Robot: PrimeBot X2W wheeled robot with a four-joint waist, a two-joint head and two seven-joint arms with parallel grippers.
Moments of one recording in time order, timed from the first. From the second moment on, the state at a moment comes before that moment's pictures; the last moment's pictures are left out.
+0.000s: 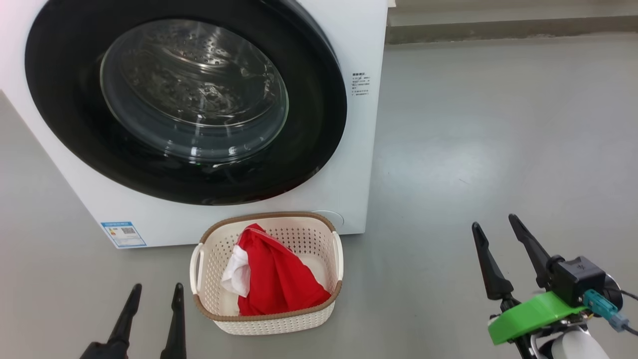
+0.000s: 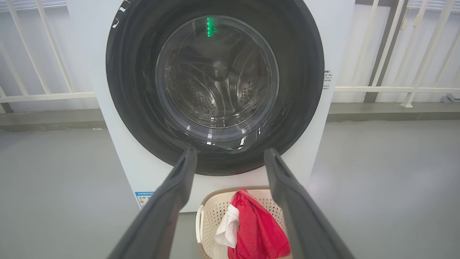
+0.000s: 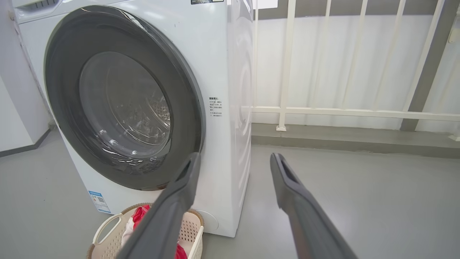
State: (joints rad) left arm 0.02 0.05 0.04 0.18 -0.13 -0.06 -0.25; right arm -0.11 -0.09 0.03 0.29 0.25 0.13 -0.26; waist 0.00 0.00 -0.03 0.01
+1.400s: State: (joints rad) left arm 0.09 0.05 0.07 0.12 -0.15 -0.04 -0.25; right arm 0.08 -0.05 -0.02 0.18 0.19 0.13 -0.26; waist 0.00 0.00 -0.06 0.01
